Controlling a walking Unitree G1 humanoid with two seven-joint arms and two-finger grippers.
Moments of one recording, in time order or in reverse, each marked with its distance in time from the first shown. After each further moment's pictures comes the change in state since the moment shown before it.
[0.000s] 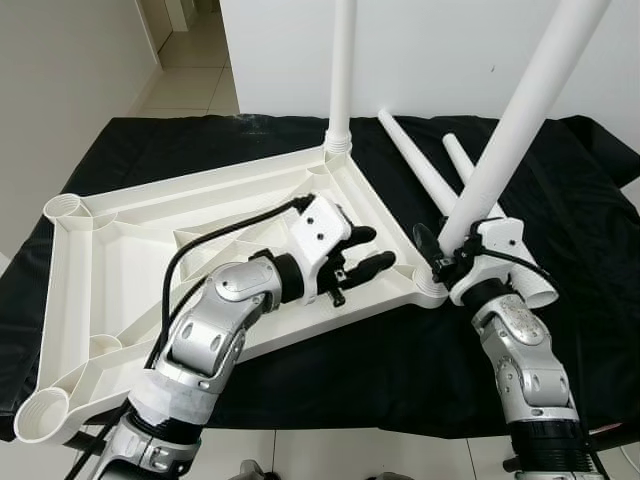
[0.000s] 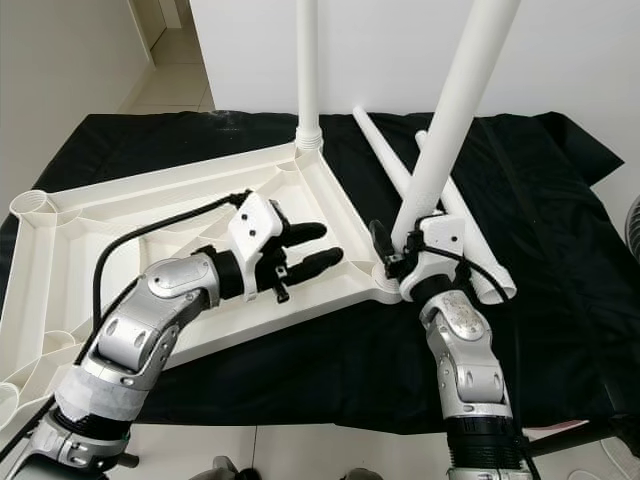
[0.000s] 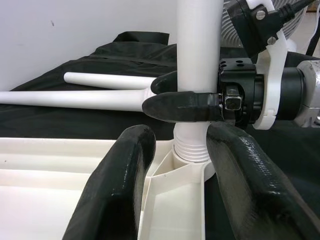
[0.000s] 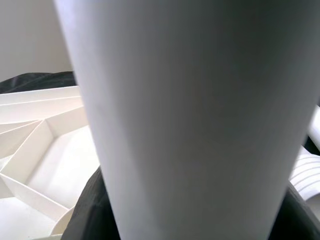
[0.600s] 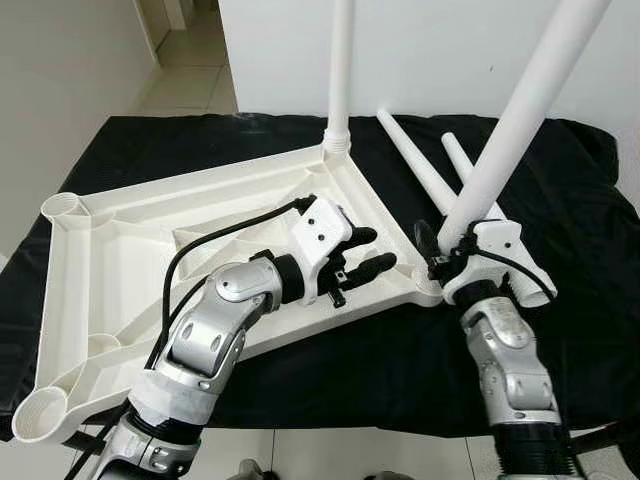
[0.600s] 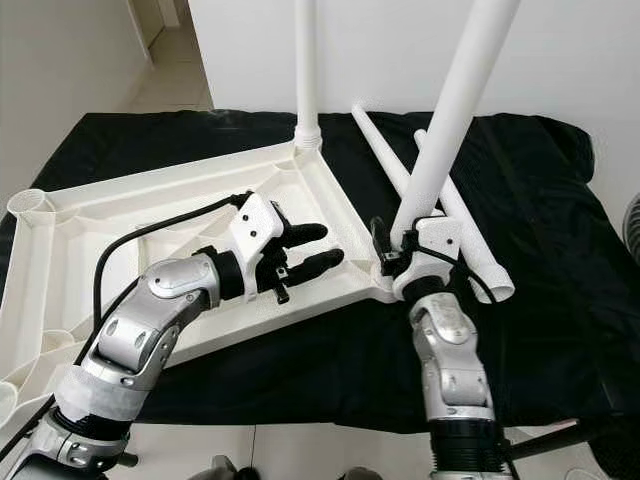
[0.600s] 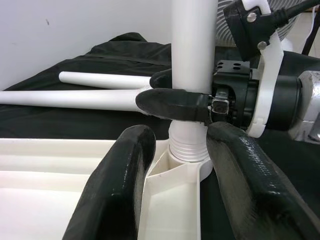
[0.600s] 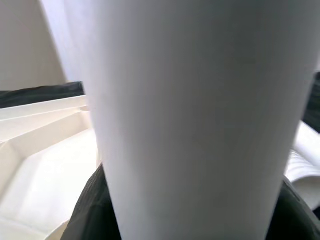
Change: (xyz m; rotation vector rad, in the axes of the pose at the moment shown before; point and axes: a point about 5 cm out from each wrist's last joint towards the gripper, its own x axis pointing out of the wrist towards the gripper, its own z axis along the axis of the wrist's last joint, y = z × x) left arm 0.001 -0.002 0.000 0.001 0.001 -0.009; right arm 0.003 0.017 0.000 0.024 -0.082 -0.200
